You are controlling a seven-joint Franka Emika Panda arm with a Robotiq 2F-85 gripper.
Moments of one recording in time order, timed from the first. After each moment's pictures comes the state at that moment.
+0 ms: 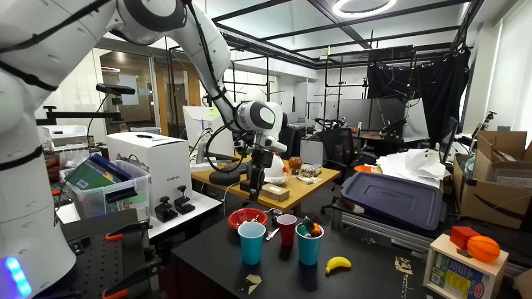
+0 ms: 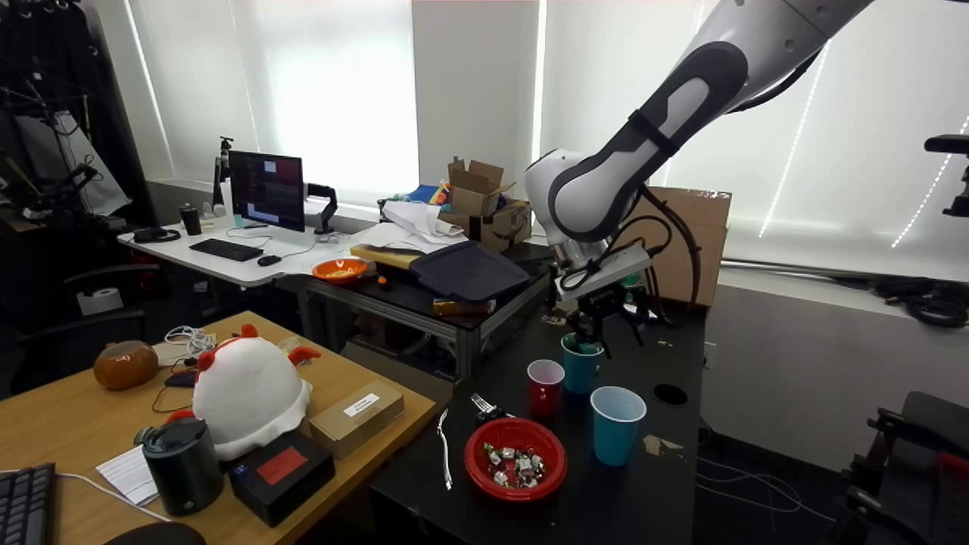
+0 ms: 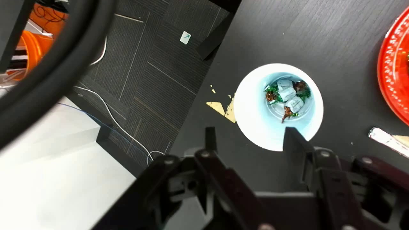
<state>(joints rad) 0.19 0.67 -0.08 -1.78 -0.15 2.00 0.96</state>
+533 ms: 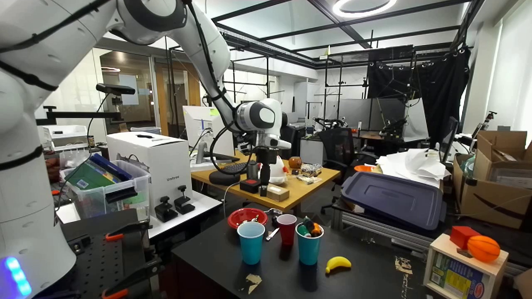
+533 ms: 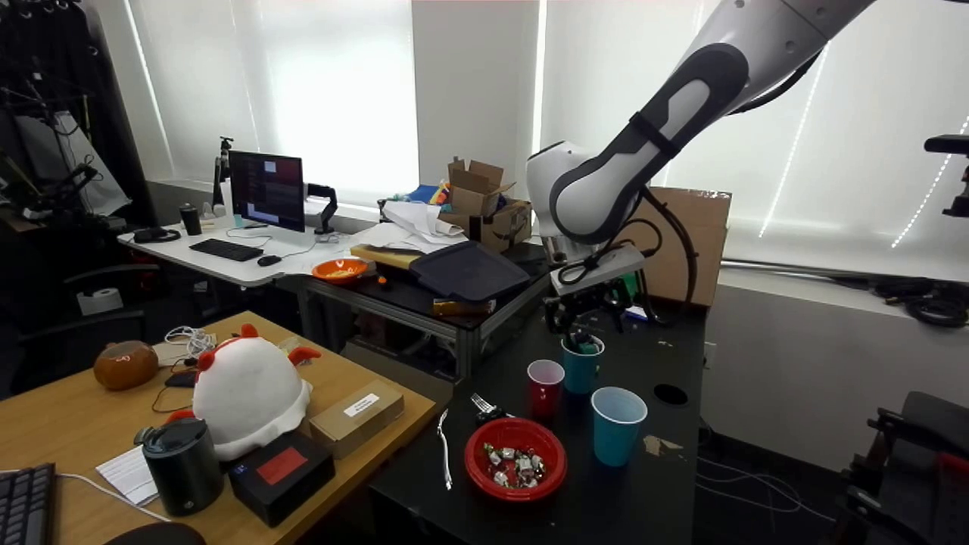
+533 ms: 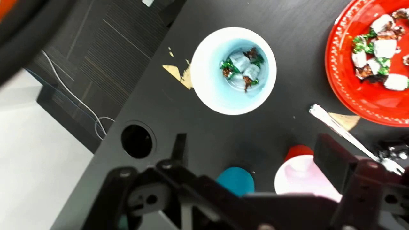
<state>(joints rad) 0.19 0.67 -0.08 -1.79 -0.15 2.19 0.81</state>
